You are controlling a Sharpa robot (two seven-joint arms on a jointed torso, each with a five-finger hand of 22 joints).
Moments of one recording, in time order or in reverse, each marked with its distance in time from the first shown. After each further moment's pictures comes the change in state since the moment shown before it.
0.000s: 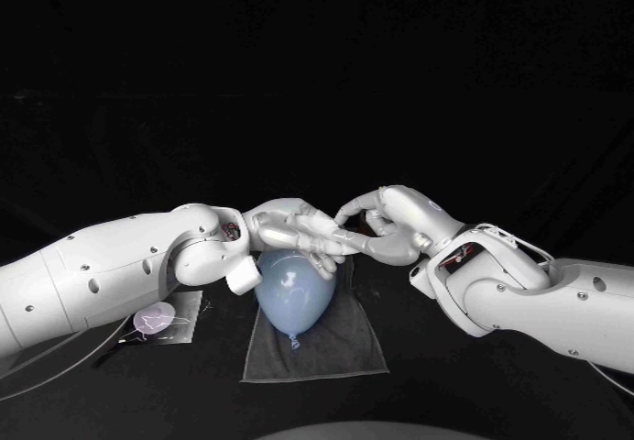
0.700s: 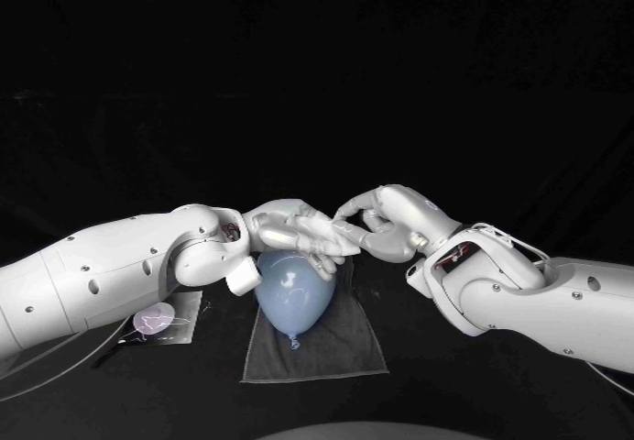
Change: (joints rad) left arm 0.000 0.001 -0.001 -0.001 -0.002 0.000 -0.002; left_hand 0.000 0.000 0.000 0.000 -0.002 -0.001 -0.001 0.001 0.000 0.000 0.000 0.000 0.000 0.000 0.000 0.000 0.000 0.000 0.000 0.000 0.000 0.000; right arm 0.001 0.013 0.001 -0.004 -0.008 -0.008 -0.015; right_hand 0.060 0.115 0.064 0.011 0.000 0.038 -0.023 0.037 0.019 -0.001 -0.023 0.008 -0.001 0.001 -0.015 0.001 0.001 0.000 0.004 -0.015 0.000 0.000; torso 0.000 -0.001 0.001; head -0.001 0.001
